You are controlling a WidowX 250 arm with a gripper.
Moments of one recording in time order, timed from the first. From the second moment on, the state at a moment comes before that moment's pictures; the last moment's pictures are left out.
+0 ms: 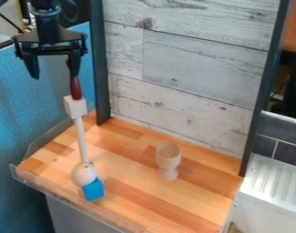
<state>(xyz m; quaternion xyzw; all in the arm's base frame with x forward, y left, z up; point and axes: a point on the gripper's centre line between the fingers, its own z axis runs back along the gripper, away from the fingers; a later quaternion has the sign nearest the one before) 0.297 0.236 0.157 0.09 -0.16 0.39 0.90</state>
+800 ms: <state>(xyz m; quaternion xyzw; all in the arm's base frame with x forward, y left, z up) 0.304 0.232 0.151 0.10 -0.15 0.39 0.90</state>
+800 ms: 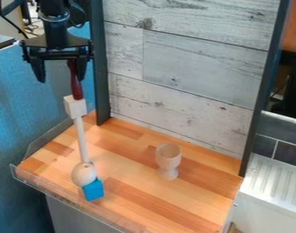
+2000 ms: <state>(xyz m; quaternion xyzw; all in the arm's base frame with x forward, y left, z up) 0.329 0.232 0.156 0.09 -0.15 0.40 0.90</state>
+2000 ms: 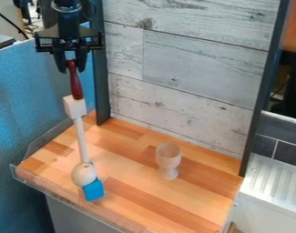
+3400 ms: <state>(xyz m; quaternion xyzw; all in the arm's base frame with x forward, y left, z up) 0.336 0.145 0.155 0.06 -0.17 0.29 0.94</state>
